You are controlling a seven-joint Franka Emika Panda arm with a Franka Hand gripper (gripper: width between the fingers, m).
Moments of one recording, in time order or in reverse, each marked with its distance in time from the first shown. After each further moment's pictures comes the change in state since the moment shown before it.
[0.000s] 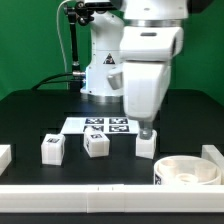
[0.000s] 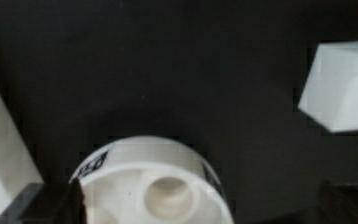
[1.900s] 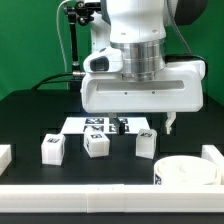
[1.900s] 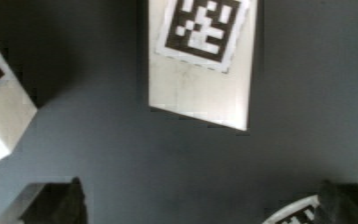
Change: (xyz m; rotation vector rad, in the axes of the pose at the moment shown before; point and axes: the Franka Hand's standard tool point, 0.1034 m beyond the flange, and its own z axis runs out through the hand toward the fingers) arm -0.010 -0.046 0.029 0.105 0.008 1.507
